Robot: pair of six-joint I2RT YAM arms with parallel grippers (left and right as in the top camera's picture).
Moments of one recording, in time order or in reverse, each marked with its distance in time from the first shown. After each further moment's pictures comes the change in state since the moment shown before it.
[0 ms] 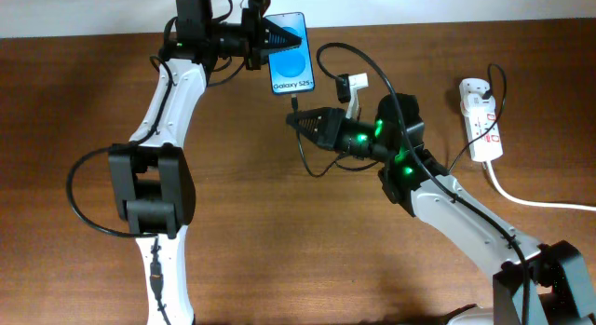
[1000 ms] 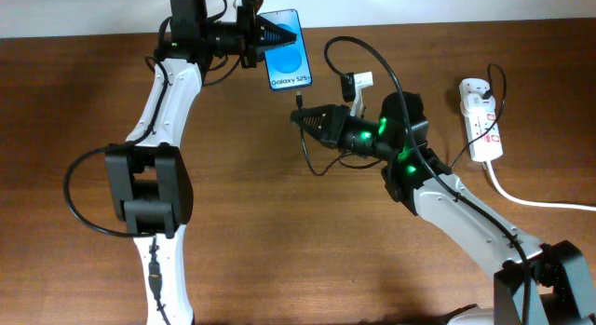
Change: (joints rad) left arm 0.014 0.000 0.000 0.000 -0.043 -0.015; right arm -0.020 0.000 0.000 -0.003 -0.001 0.033
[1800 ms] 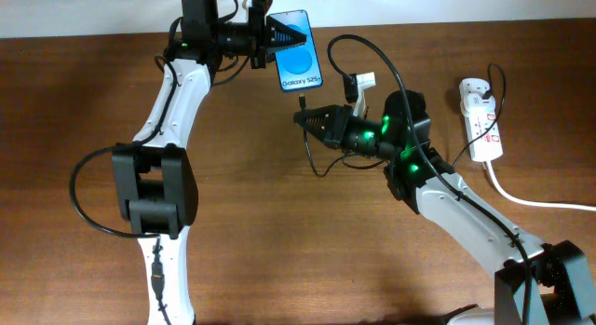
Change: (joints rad) left arm -0.031 0.000 0.000 0.004 -0.050 0.005; right arm -0.014 0.000 0.000 -0.031 -0.023 0.000
